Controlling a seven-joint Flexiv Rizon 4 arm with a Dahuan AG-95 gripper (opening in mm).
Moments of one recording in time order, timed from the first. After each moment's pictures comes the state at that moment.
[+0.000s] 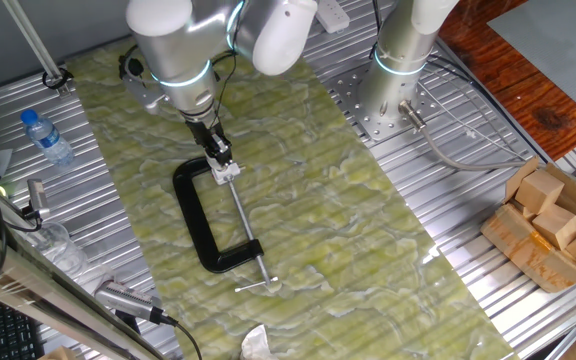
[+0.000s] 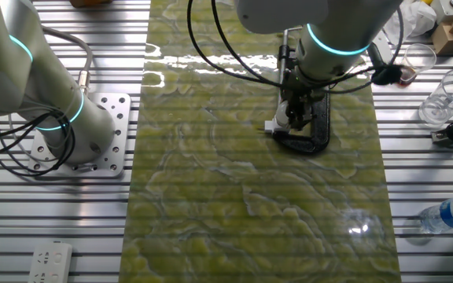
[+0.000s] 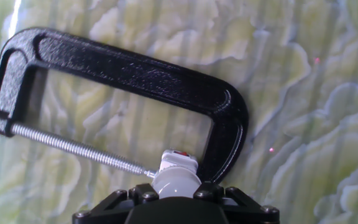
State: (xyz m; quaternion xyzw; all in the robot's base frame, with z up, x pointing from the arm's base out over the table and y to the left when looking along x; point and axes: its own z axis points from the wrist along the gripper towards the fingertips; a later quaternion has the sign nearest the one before) arm 0.496 0.016 0.085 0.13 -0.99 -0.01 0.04
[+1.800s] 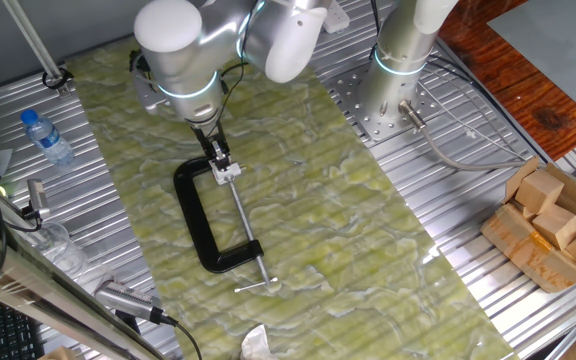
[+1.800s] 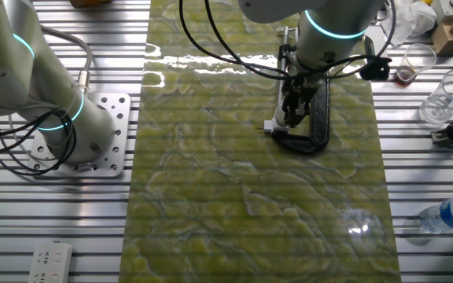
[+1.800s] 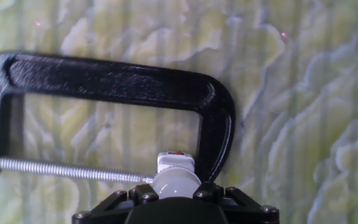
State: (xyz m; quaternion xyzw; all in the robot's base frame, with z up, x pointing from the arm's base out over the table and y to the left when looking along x) arm 0.496 0.017 0.084 -0.03 -1.00 0.01 0.04
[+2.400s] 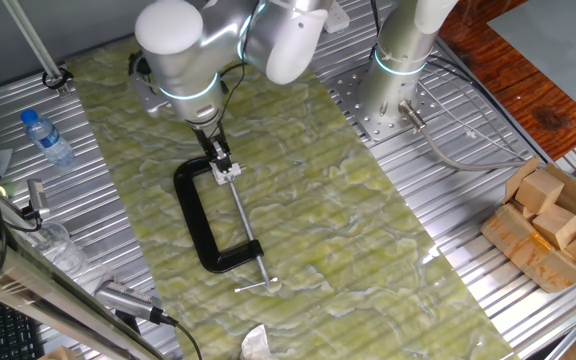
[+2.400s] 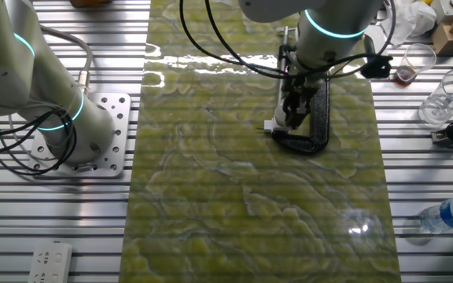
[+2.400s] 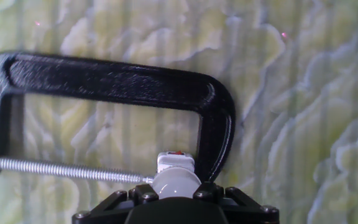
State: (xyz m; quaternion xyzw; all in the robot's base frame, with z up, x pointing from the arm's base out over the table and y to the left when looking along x) arm 0.496 0.018 0.084 0.03 -1.00 0.01 0.04
